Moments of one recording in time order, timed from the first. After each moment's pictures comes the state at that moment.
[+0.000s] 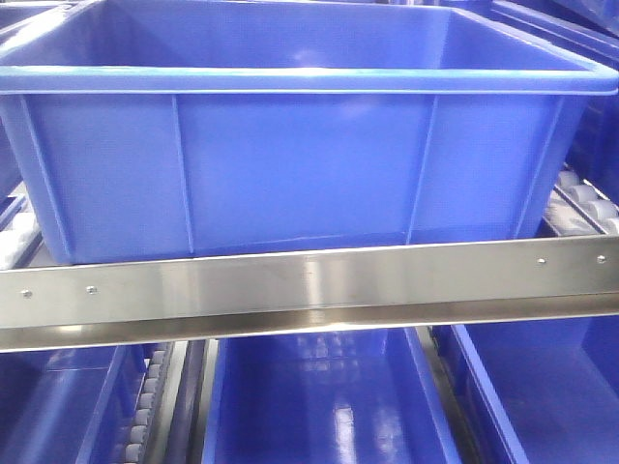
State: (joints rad) left arm -0.02 -0.01 0.03 -0.17 0.07 0.05; right arm 0.34 0.39 -0.53 -0.22 0.41 0.31
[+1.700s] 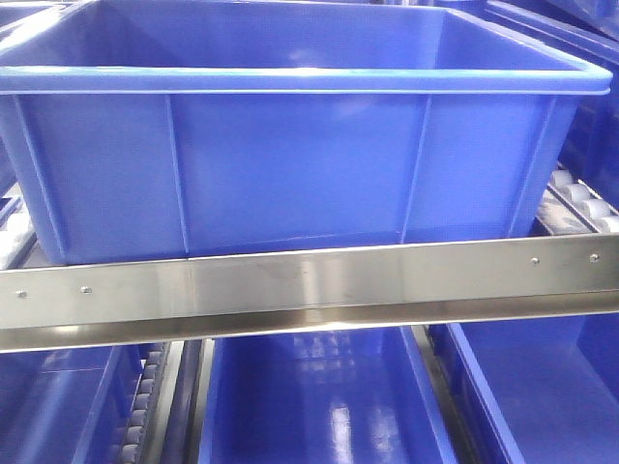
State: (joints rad) left arm -0.02 -0.01 0.03 -0.17 0.07 0.05; right arm 0.03 -0.01 0.03 -0.03 0.07 0.05
